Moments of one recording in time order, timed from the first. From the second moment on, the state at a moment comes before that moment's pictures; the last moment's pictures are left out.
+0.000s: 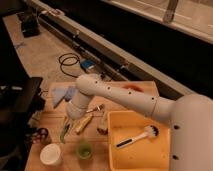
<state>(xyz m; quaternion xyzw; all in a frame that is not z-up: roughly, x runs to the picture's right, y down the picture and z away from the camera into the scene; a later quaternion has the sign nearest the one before) -0.183 0.184 0.695 -0.34 -0.46 -0.31 0.76</state>
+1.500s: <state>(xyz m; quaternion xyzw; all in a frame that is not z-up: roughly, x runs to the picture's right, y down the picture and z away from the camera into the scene) -0.185 0.267 0.634 -0.35 -0.47 -0.28 0.76</state>
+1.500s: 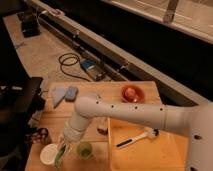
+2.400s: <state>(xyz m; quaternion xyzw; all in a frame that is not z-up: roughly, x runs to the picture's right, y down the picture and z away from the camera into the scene) -0.153 0.278 0.619 -0.29 -0.54 -0.22 0.76</state>
